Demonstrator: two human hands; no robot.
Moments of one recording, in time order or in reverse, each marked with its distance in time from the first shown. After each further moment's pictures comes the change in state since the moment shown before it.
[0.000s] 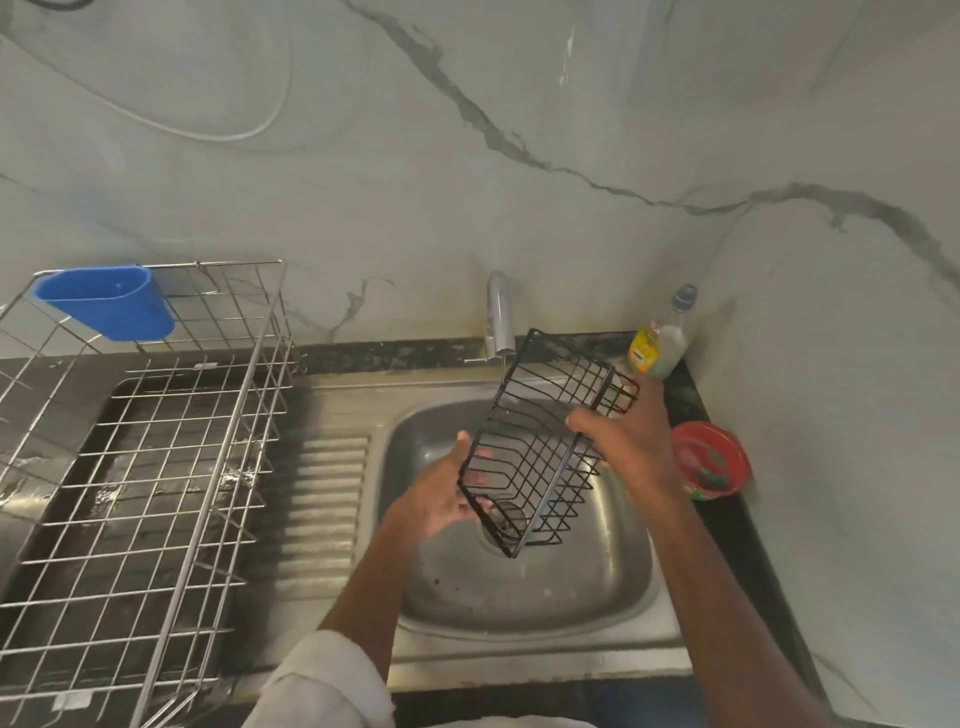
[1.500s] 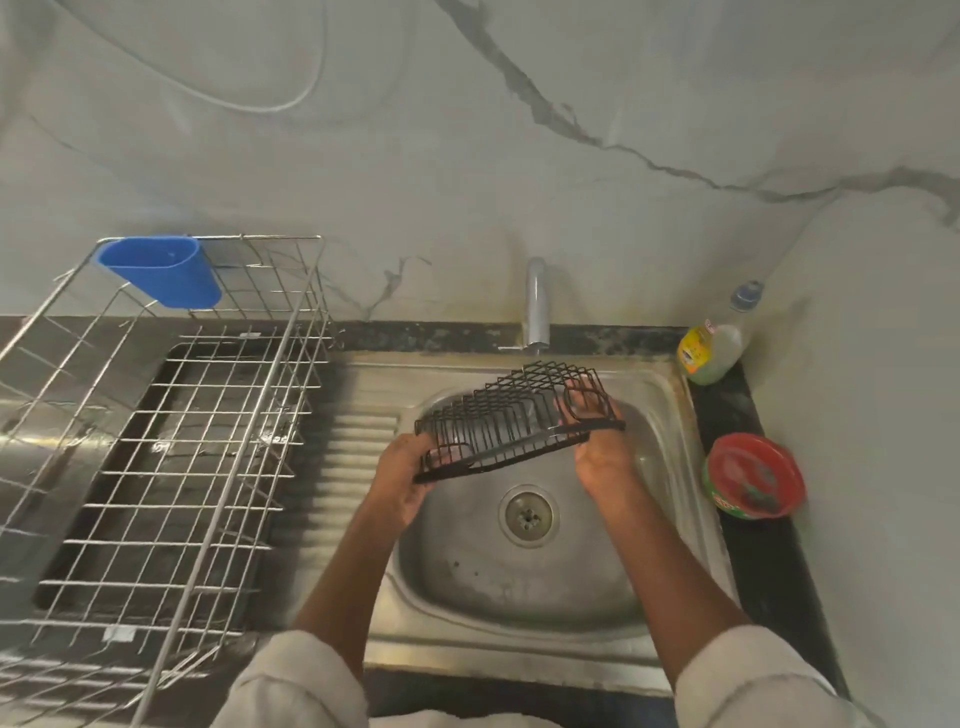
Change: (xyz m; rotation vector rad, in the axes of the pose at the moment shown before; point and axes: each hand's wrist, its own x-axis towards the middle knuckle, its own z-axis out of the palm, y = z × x) left_hand 0.001 -0.014 -0.060 -0.406 0.250 0.270; right_hand 0.069 0.070 0.105 0.886 -0.146 0.371
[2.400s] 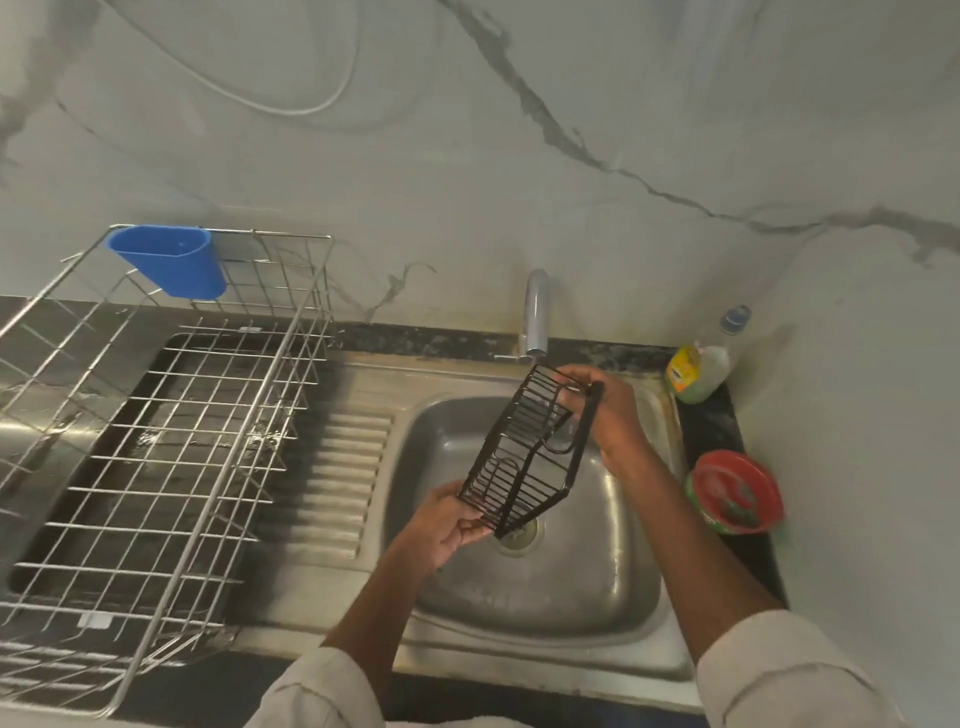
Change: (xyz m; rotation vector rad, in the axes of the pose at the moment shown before) left_hand -0.022 -0.067 0.030 0.110 -0.155 -0.240; right_hand -0.015 -0.060 0.014 -0.747 -0.210 -0.289
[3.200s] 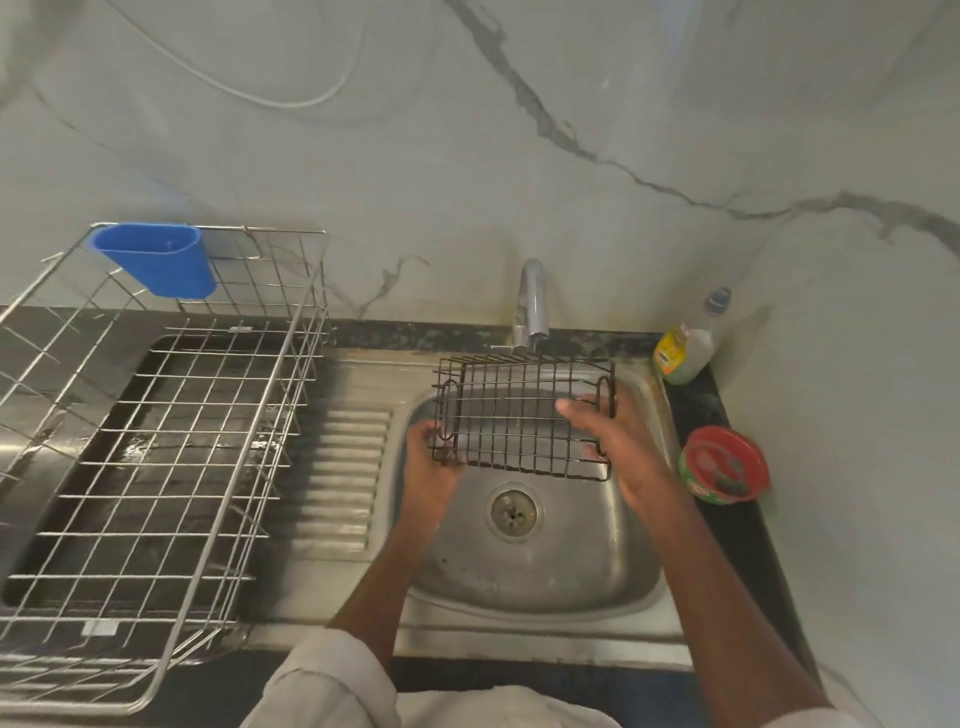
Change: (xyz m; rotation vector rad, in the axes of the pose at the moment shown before) left_hand -0.001 0.023 -0.015 0.357 0.312 0.571; right_hand -0.090 -0.020 -0.003 -0.047 0.006 0.125
